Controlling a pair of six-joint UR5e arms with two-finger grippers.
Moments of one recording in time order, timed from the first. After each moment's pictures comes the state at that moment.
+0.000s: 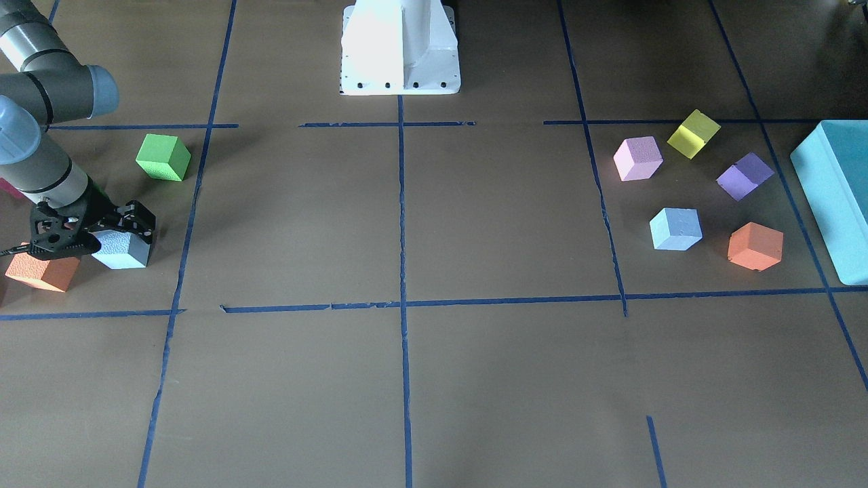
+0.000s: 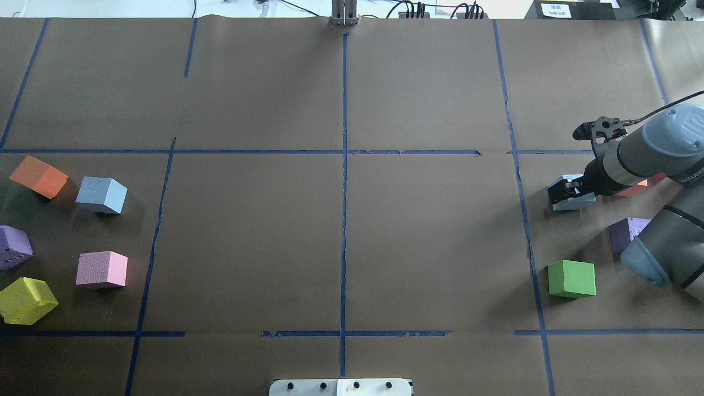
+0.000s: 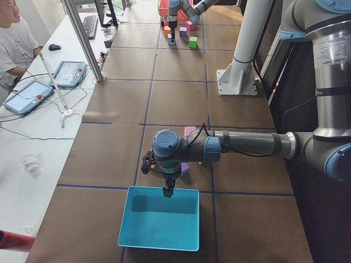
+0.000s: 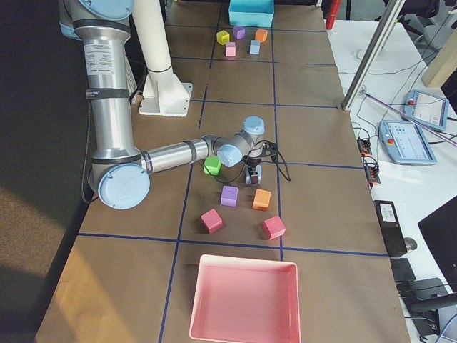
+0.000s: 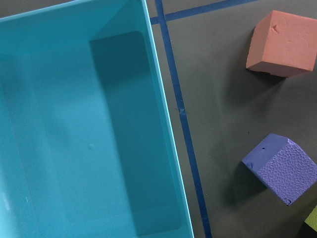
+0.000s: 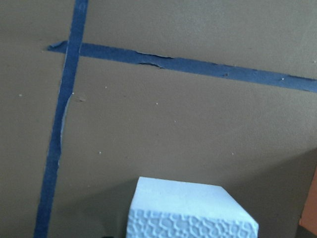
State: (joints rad) left arm -1.55 -1.38 -1.78 -1.52 -2.34 0.23; right arm 0.86 -1.50 1.66 -1.15 2.07 0.74
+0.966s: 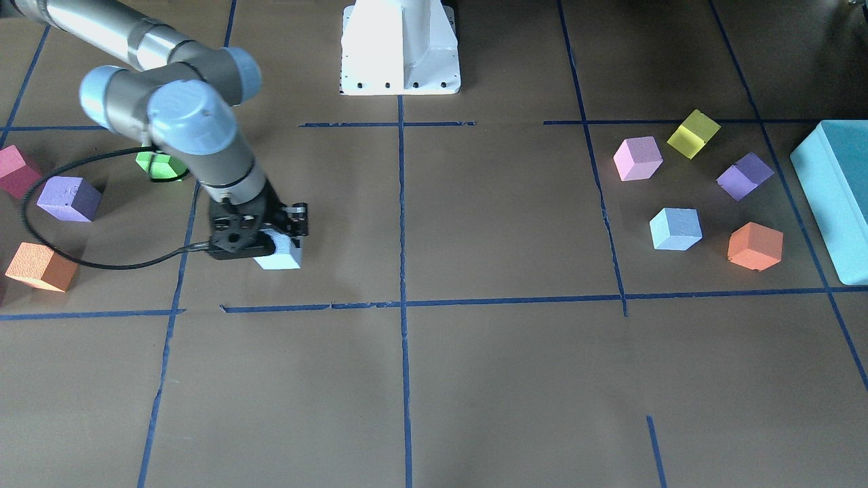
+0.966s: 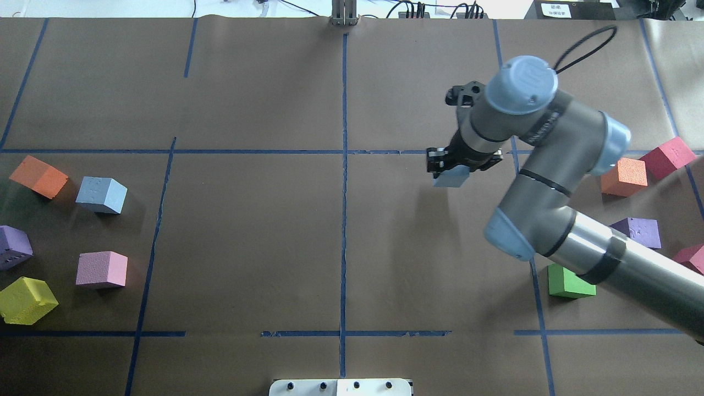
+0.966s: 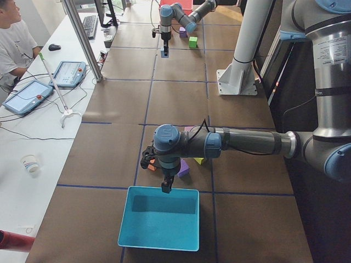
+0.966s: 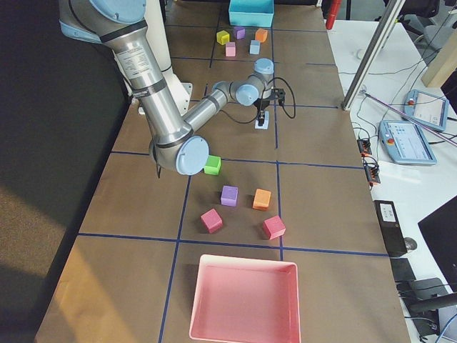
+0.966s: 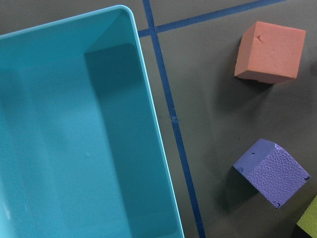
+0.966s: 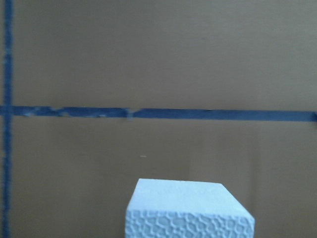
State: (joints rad) left arm -1.54 -1.38 -1.82 -1.52 -2.34 0.23; right arm 0.66 -0.93 1.58 -1.49 1.97 1.10
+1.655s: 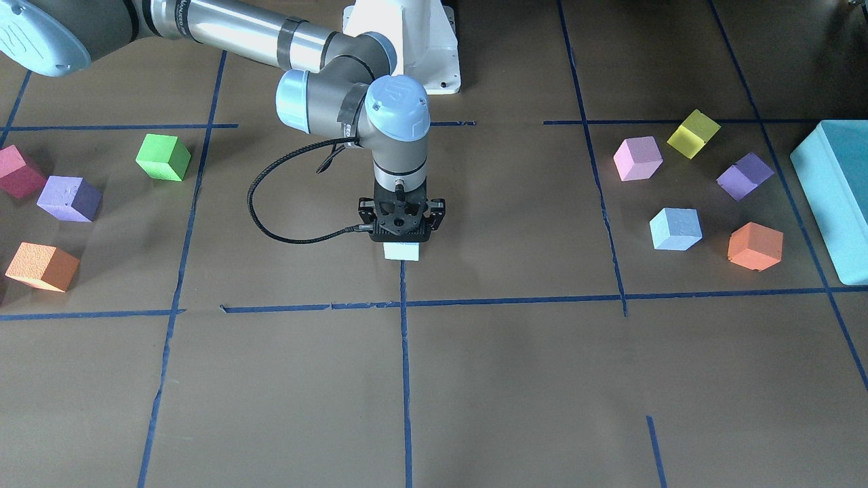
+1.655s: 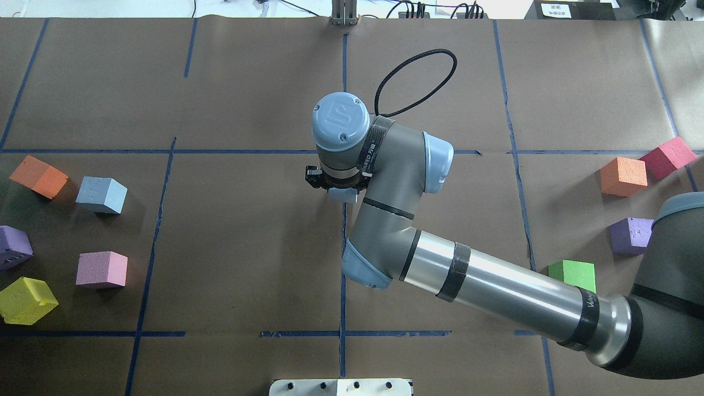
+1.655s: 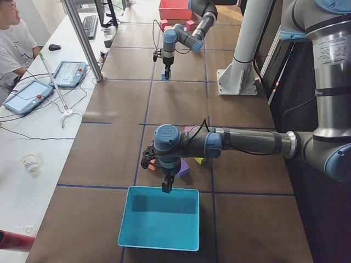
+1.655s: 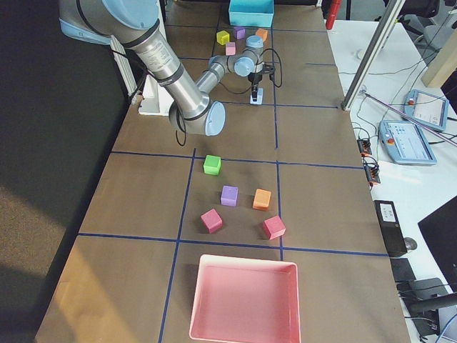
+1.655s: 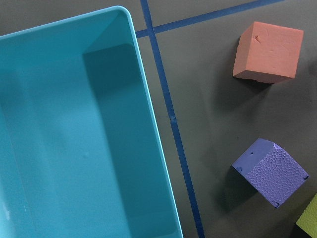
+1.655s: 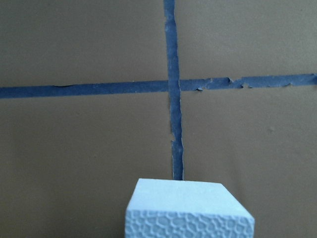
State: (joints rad) left arm -1.54 -1.38 -1.81 -1.51 -2.34 0.23; right arm 0.51 -0.65 1.32 -1.50 1.83 1.25
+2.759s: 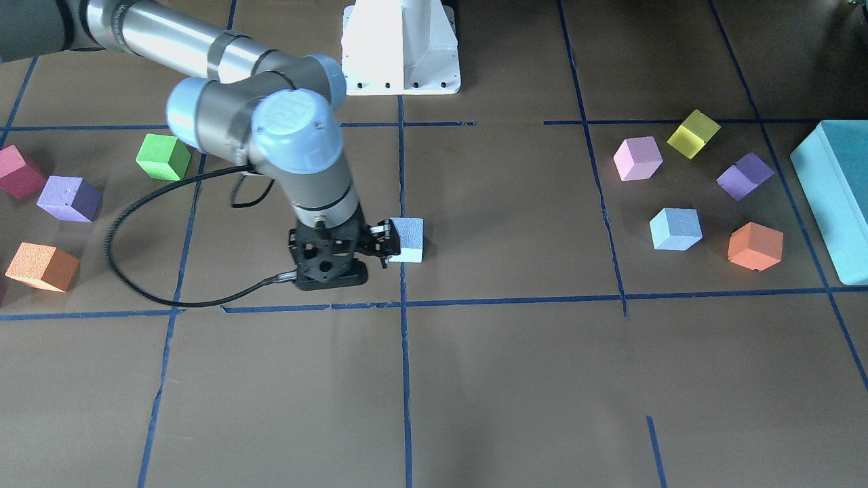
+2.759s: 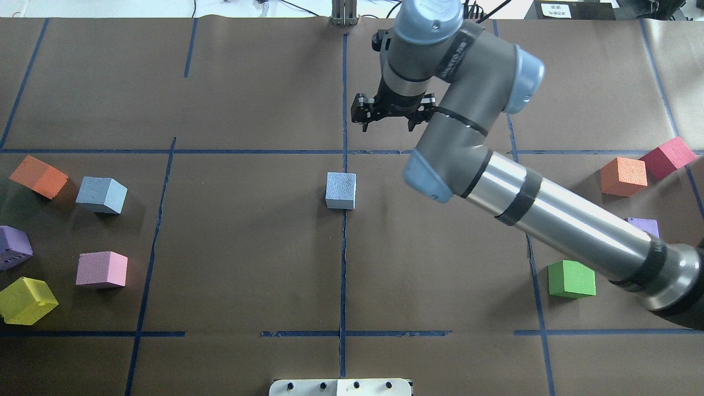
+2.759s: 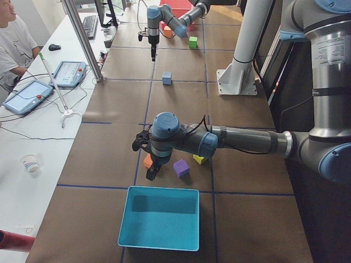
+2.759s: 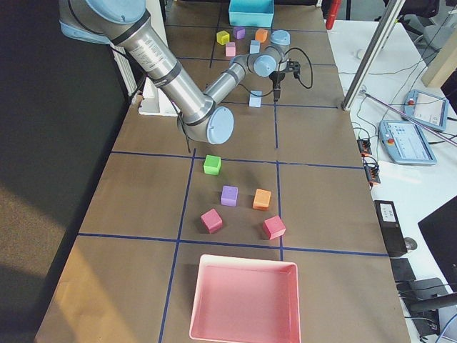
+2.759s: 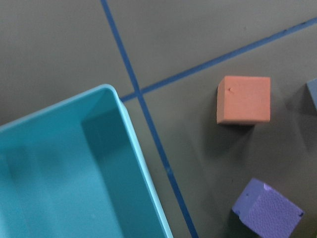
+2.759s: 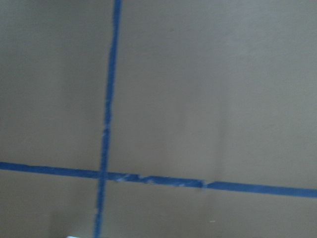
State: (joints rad) left arm -1.54 -1.42 -1.81 -1.79 -2.35 0.16; right arm 0.80 -0.78 1.46 -1.51 2.09 0.94
